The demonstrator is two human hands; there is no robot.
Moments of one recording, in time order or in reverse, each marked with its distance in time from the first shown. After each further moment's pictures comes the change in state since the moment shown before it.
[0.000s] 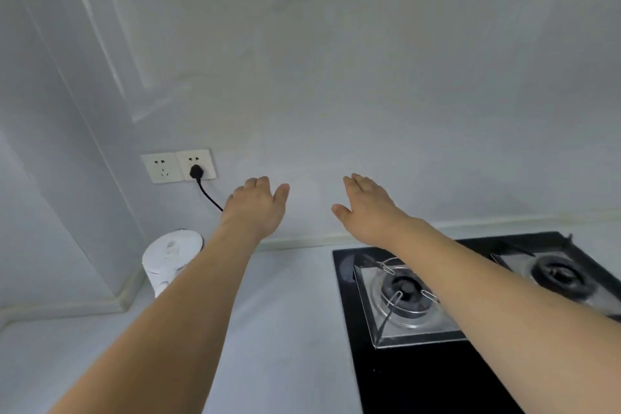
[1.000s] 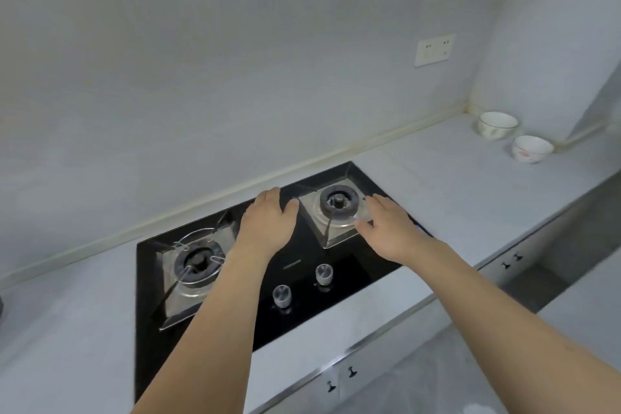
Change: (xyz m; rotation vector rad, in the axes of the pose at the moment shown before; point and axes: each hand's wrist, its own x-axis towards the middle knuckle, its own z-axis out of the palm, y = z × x) left_hand -0.134 0.416 0.228 -0.250 -0.303 0.286; right_hand -0.268 0.432 -0.039 0.180 0.045 0.503
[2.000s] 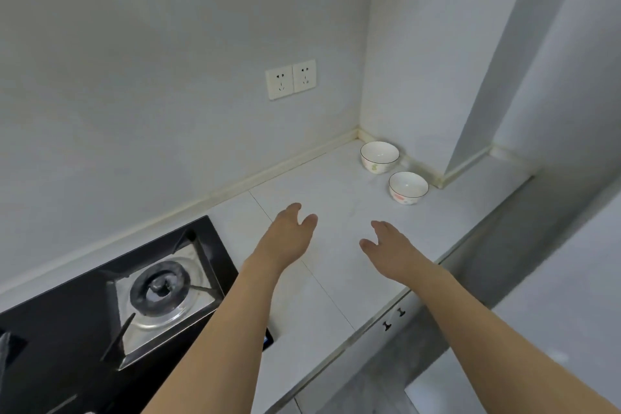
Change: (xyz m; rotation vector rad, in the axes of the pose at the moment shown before) left_hand 0.176 0.361 0.273 -0.266 -0.334 0.023; right_hand 0.122 0.403 -0.173 0.219 -0.070 0.320
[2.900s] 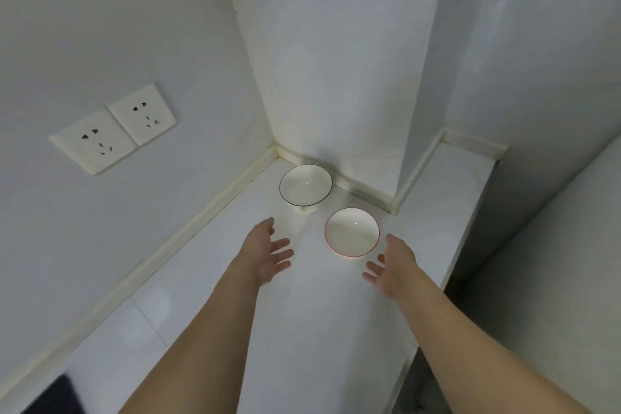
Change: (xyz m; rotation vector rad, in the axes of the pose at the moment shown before) left_hand 0.334 0.090 0.134 -0.731 -0.182 -0.569; right_hand 0.261 0.154 -0.083 1.648 0.327 0.846
